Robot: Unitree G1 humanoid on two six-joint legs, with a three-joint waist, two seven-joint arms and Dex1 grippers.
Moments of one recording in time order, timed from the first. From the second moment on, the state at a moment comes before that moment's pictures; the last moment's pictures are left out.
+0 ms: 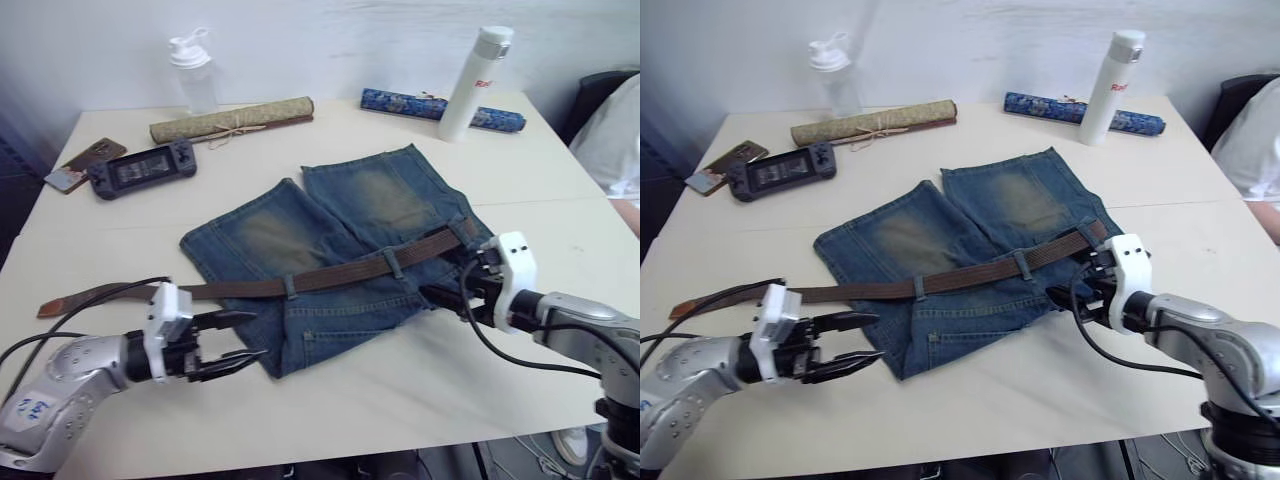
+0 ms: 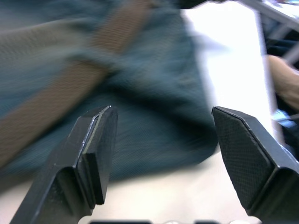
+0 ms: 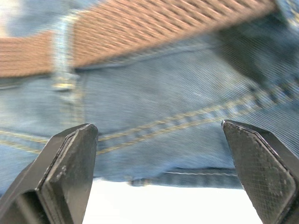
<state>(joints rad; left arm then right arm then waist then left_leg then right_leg) 0.12 0.85 0.11 -0.47 -0.81 0.39 -0.88 -0.25 -0.74 -0.33 -0.46 0.91 1.29 0.28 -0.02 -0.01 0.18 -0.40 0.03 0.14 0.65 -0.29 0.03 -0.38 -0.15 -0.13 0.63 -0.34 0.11</state>
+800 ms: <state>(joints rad) -0.21 0.78 -0.38 -0.41 -0.11 0.28 -0.87 -0.09 -1.12 0.05 -0.04 -0.23 -0.11 0.68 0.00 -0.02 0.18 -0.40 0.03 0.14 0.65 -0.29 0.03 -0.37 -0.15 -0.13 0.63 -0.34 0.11</state>
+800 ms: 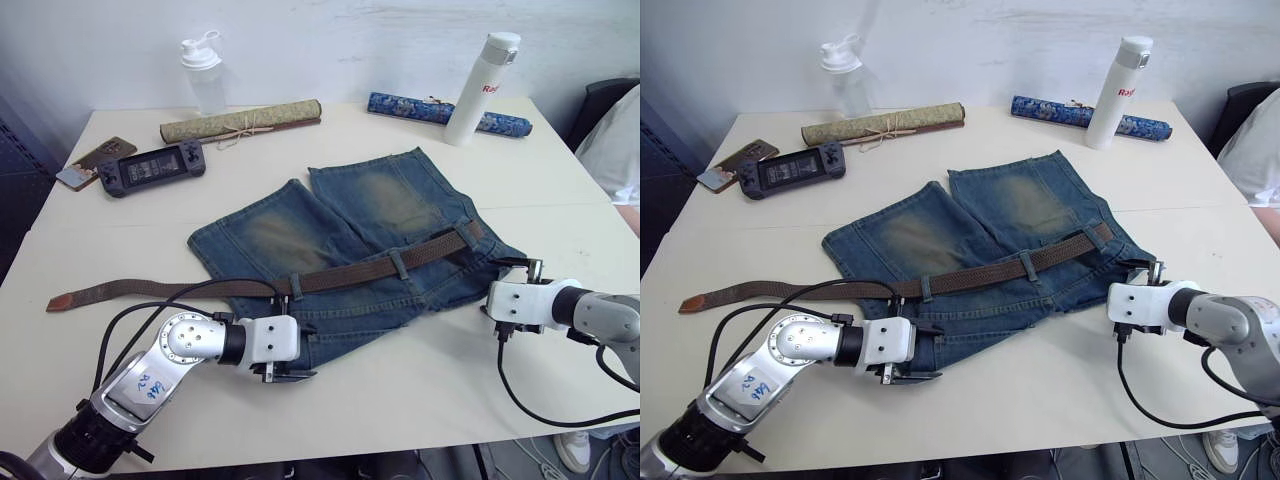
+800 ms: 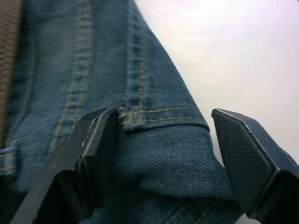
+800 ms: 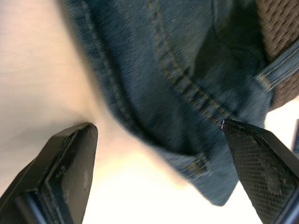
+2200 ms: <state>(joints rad) -0.20 0.85 -0.09 0.01 -0.02 -0.22 -0.88 0.03 -0.89 0.08 -0.48 -0.06 0.31 0.80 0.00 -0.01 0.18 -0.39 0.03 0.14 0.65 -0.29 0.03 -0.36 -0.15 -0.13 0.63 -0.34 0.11</state>
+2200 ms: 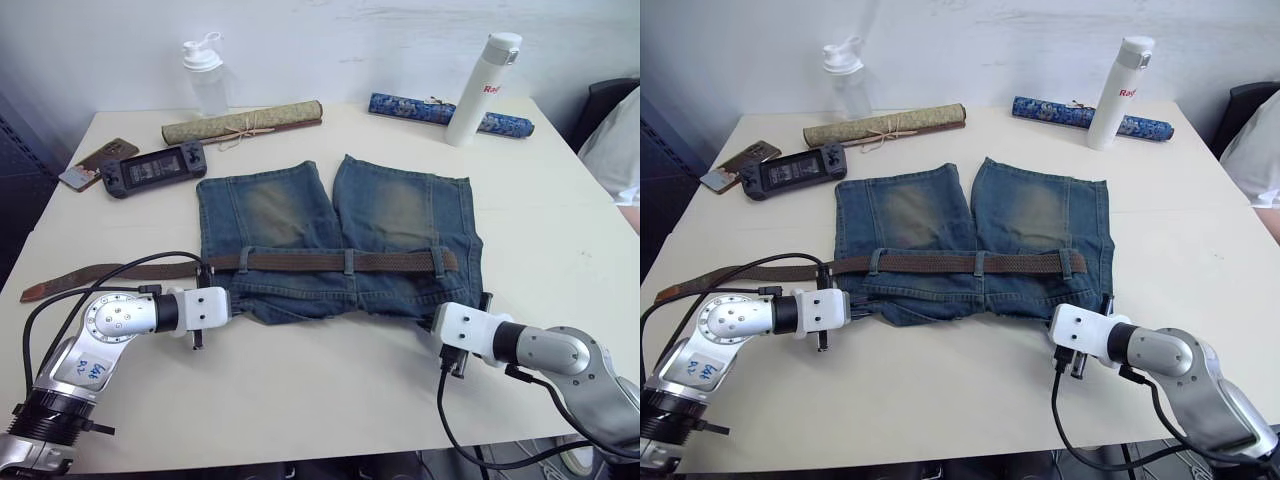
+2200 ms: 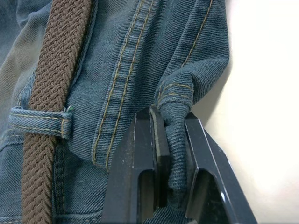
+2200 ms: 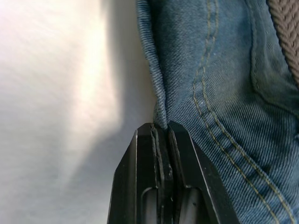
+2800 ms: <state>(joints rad) -0.17 0.81 -0.05 -0.04 -0.21 -0.05 -1.00 -0.02 -0.86 -0.02 -0.45 0.01 0.39 0.85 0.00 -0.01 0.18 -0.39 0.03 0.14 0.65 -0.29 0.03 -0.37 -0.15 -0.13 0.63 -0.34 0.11</state>
